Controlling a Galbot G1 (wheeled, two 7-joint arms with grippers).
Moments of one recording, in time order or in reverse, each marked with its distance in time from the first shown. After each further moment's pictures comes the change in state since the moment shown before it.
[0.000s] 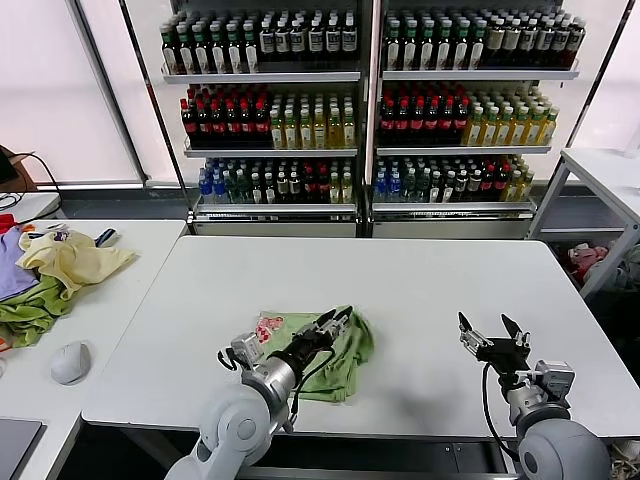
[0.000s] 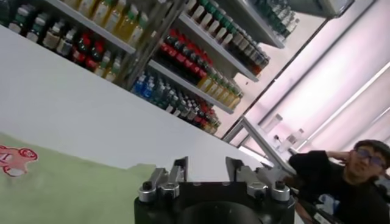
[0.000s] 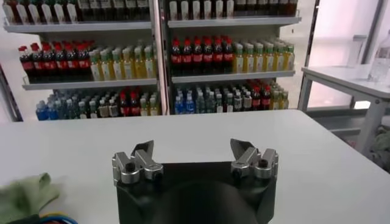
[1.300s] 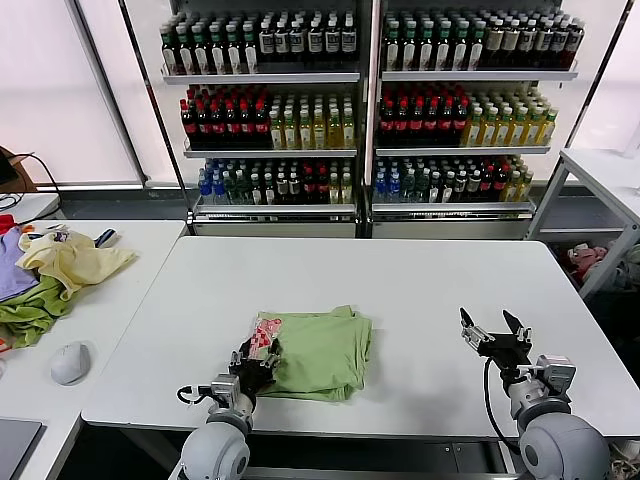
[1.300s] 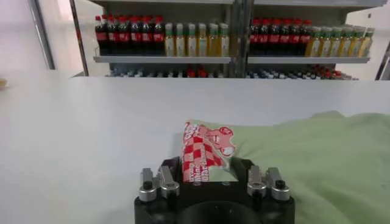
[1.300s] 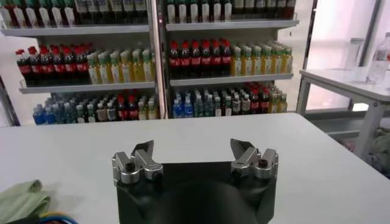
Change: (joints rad) left arm 0.131 0.060 -0.078 0.184 0.603 -0.107 -0.039; right arm 0.021 -0.008 0.004 -0.014 0.007 0.003 -0.001
